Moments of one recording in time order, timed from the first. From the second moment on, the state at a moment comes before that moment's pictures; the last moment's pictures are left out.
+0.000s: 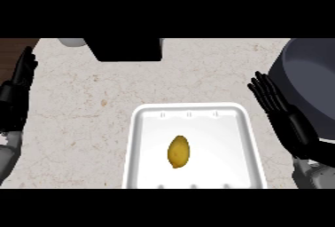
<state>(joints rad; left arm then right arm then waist) -0.27 0.61 -0.14 -1.46 0.11 0.36 -0.03 -0.16 -0.46 0.25 -1.63 -0.38 0.03 -0.23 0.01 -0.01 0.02</state>
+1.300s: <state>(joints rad) -0.19 0.42 -0.08 -1.62 0.29 0.33 0.17 -0.02 -0.42 0.45 -1.75 0.31 -0.38 0.05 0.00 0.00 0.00</state>
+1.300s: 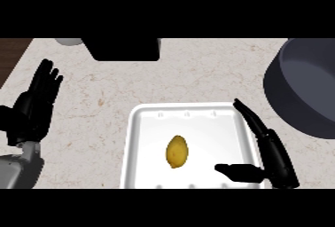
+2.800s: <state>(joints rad) -0.20 0.33 0.00 -1.62 0.19 0.25 0.19 -0.30 -0.07 0.67 -1.60 0.64 0.16 0.86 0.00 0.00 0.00</state>
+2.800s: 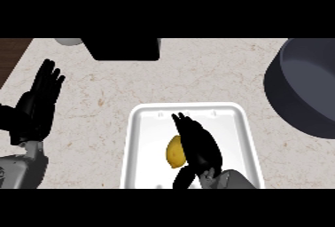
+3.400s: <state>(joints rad) -0.19 0.29 0.05 -1.65 0.16 0.20 0.23 -0.25 -0.02 0.63 -1.48 0.74 0.13 0.75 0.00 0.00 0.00</state>
